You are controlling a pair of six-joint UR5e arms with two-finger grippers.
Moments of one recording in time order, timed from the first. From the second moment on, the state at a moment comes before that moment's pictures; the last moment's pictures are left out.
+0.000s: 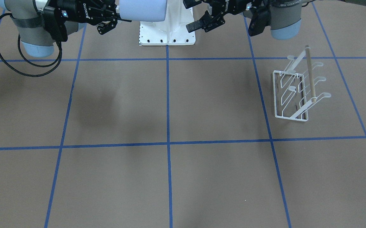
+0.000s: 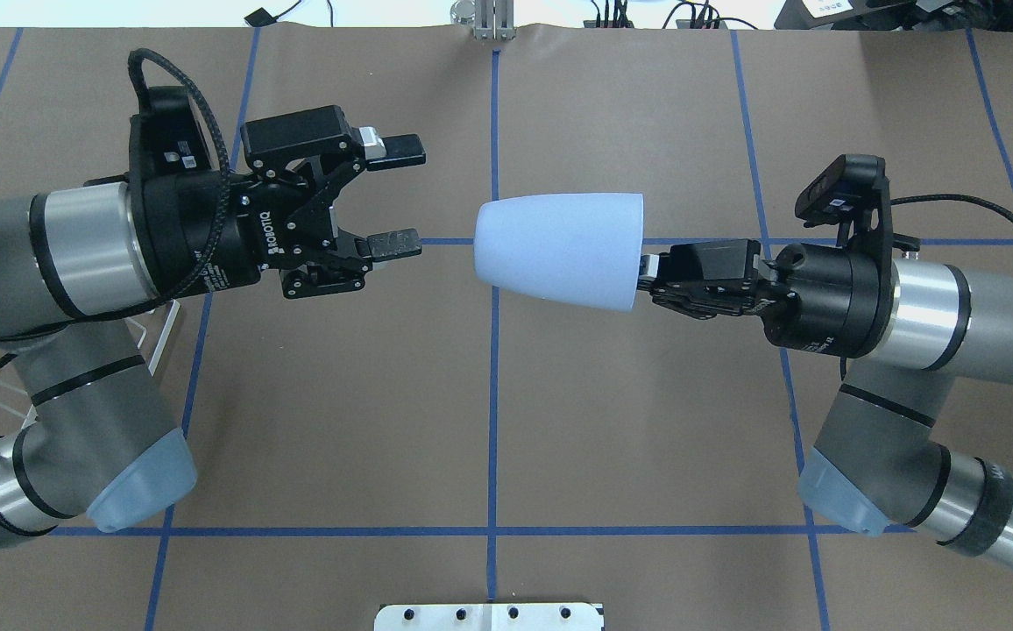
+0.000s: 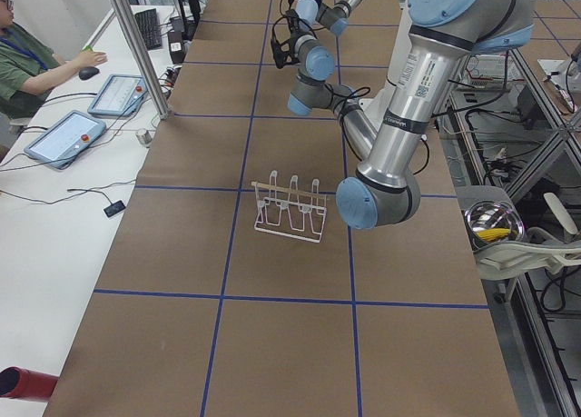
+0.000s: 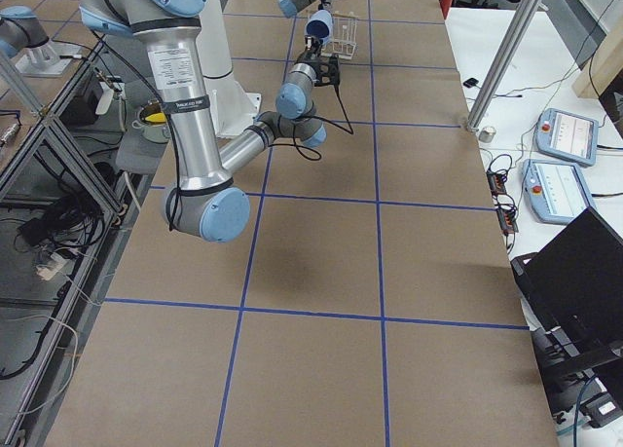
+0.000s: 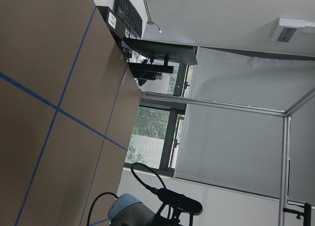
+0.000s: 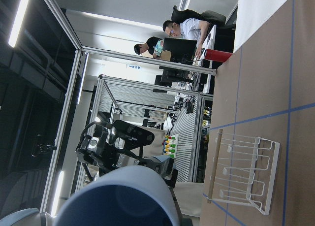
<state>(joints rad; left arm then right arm) -0.61 -2.00 -1.92 -2.94 -1.76 -2.11 0.60 -1.30 1.83 0.21 1.80 1.79</state>
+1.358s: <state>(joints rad) -0.54 -2.04 -1.93 -2.94 -1.73 -2.11 0.53 -1.26 1.83 0.21 1.73 1.79</state>
